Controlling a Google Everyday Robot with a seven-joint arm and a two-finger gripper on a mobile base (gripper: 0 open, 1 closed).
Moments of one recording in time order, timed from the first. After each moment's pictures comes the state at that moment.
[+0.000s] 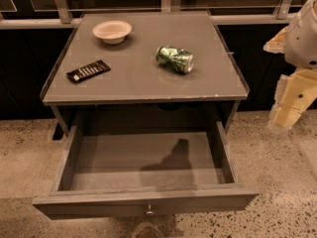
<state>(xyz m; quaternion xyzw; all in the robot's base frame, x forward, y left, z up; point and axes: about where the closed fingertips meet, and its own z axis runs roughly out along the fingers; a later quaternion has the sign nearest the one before) 0.438 -0.217 0.976 -0.60 0.78 -0.03 0.16</state>
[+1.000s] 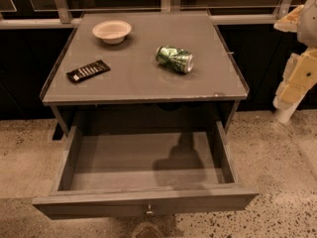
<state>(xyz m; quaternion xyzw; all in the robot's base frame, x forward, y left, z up) 0.476 -0.240 0.995 -0.60 0.77 -0.05 0.22</state>
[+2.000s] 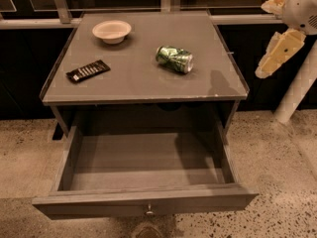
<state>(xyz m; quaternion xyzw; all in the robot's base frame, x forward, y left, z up) 0.582 -0.252 0.994 -0.60 0.74 -0.03 0.32</state>
